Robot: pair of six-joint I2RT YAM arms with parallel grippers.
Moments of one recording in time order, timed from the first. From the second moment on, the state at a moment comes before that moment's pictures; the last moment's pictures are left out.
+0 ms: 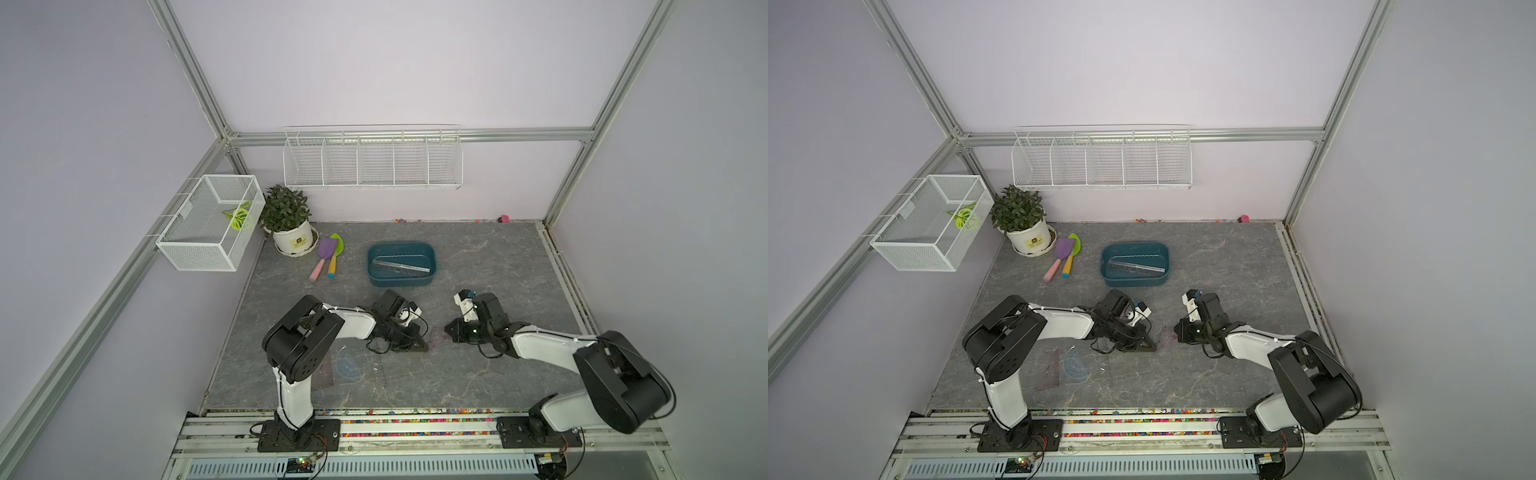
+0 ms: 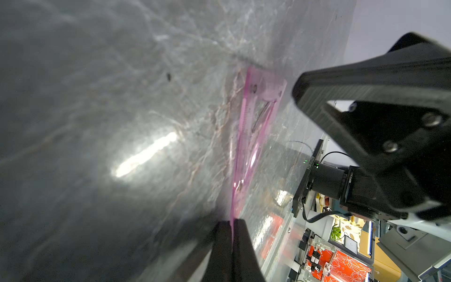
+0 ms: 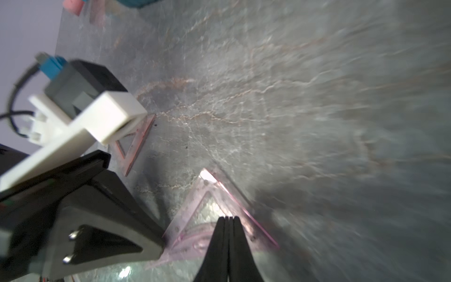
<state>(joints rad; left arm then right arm) -0.75 1.86 0.85 -0.02 0.77 -0.64 0.46 1.41 0.52 0.03 -0.35 0.46</state>
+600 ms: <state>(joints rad) -0.73 1.66 0.84 -0.18 0.58 -0.69 0.34 1.24 0.49 -0.08 -0.35 0.43</state>
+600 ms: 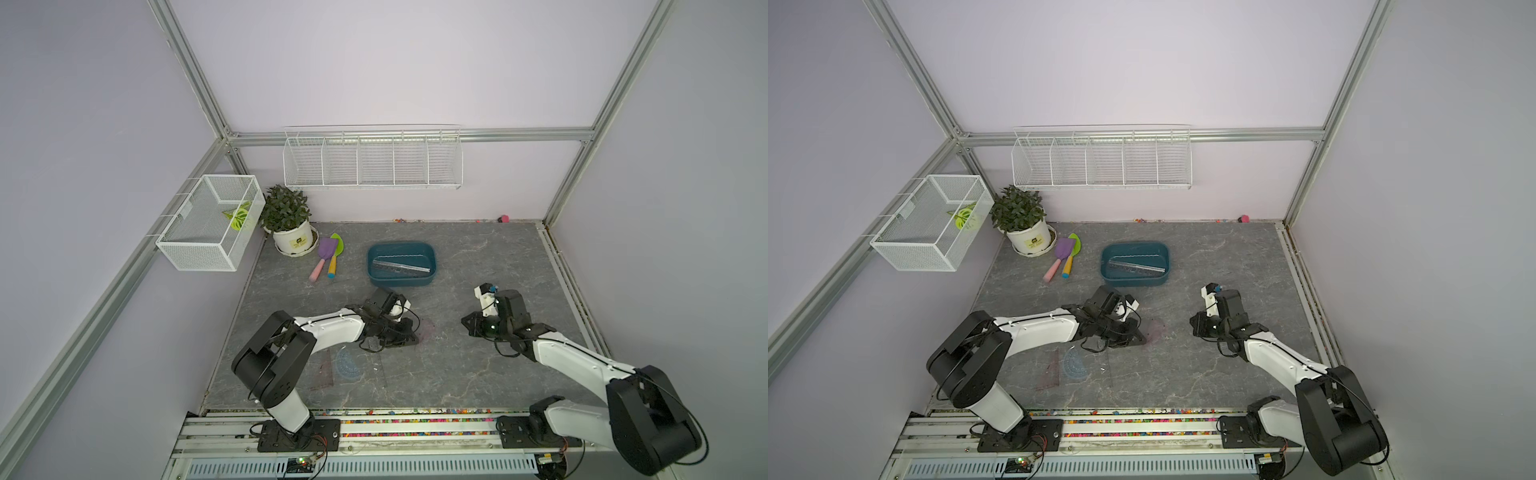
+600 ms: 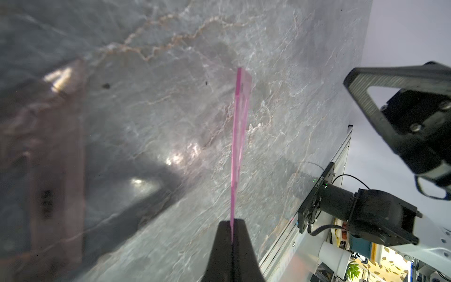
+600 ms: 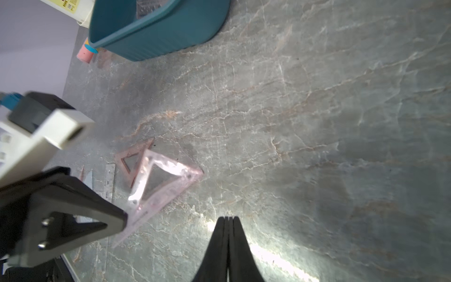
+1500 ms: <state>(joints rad) -0.48 1.88 1.44 -0.53 0.63 -0.44 0.33 1.29 0.45 0.02 -0.42 0.45</state>
